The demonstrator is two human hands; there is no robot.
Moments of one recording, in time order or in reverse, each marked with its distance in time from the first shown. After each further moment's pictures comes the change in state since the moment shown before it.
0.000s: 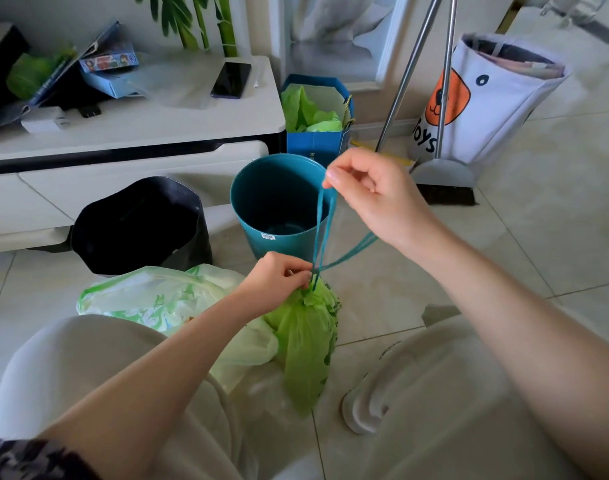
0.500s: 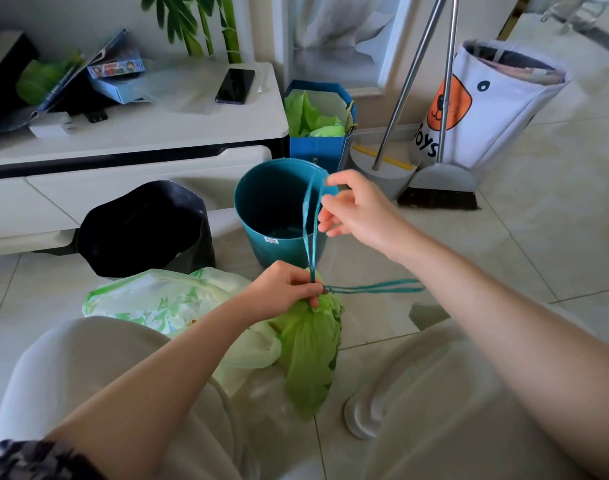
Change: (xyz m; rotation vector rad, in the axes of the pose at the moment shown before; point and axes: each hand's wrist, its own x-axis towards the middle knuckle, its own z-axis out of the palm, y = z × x) left_hand -0.007 0.003 -0.004 -0.035 -0.163 -0.027; right_hand 0.009 0.033 0.021 0.089 -0.091 0.397
